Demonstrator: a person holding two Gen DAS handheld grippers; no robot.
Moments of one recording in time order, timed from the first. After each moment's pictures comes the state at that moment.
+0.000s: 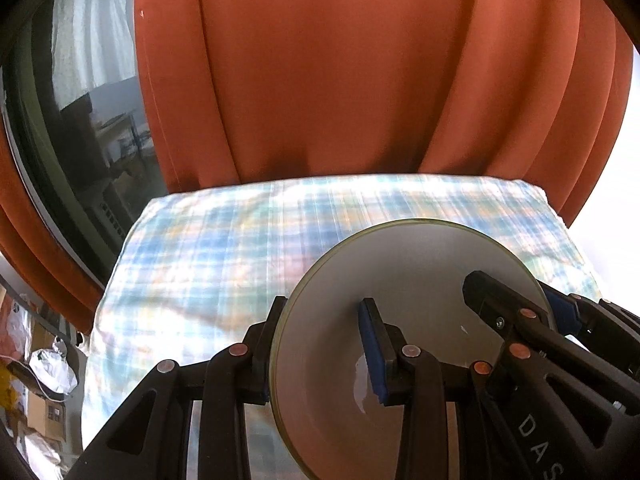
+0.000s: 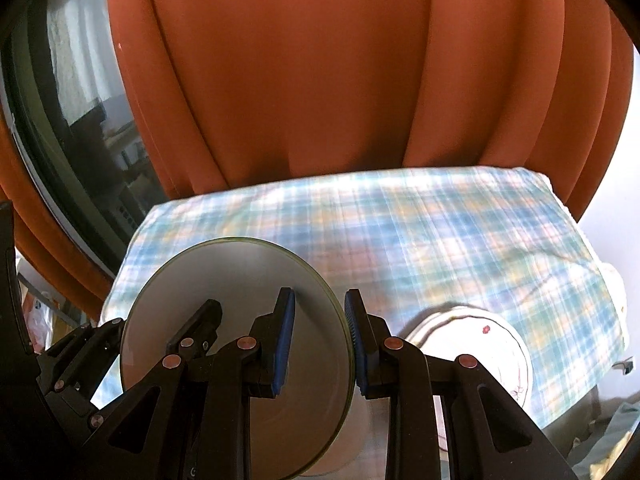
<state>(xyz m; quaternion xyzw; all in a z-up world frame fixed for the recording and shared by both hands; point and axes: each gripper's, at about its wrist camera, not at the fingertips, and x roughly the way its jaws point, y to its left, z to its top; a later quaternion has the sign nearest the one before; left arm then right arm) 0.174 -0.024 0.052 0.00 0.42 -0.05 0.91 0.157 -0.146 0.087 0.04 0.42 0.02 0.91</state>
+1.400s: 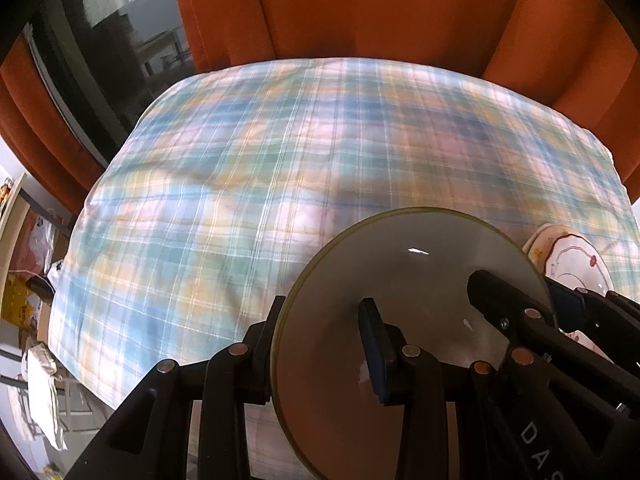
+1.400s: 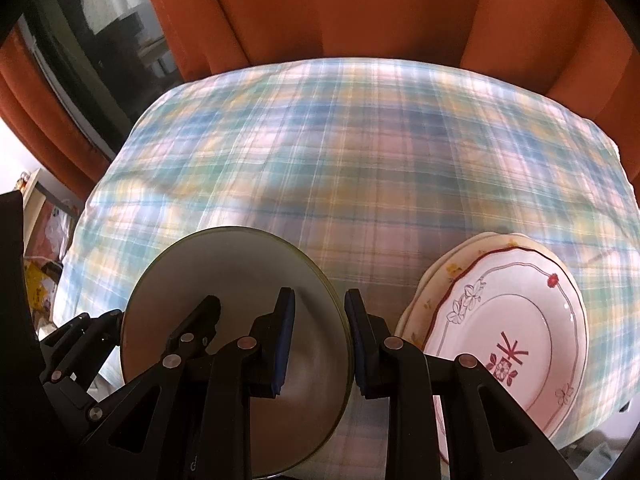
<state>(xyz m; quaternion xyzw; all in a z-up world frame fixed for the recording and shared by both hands) 0.157 -0.050 -0.067 -0.02 0.54 0.06 0.84 0.168 -0.170 -0.044 -0.01 0.54 0.13 0.83</state>
